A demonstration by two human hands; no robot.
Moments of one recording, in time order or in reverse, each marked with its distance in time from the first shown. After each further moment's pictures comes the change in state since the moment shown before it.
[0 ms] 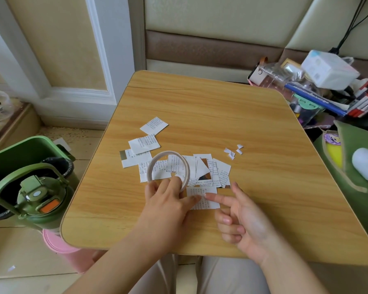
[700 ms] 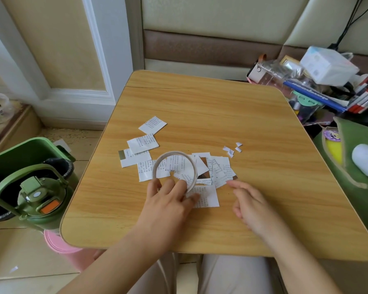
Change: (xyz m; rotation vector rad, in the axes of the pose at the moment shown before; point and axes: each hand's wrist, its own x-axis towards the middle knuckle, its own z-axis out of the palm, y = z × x) left_hand 0.000 -0.006 0.011 0.118 0.110 0.130; right_hand 0.003 -0.008 -0.016 -0.679 0.385 -0.367
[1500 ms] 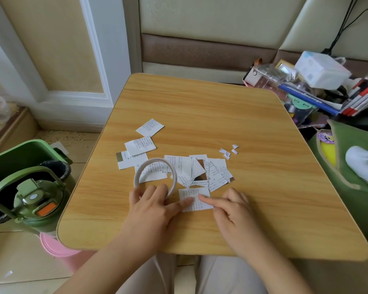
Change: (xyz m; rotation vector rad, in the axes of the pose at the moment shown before) left_hand -0.018 -0.014 0.000 -0.081 -0.045 -0.097; right_hand -0.008 0.027 0.022 -0.423 0.021 -0.521
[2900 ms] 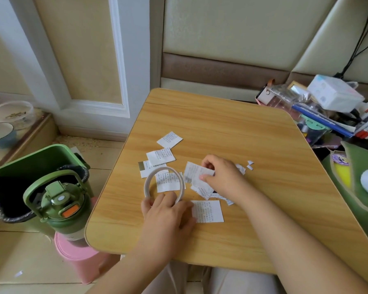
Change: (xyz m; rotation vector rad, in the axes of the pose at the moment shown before) left_hand 0.001 0.002 -0.004 -0.143 0.112 -0.291; right_hand 0.115 -0.046 -0.005 -0.076 -0.146 -0.008
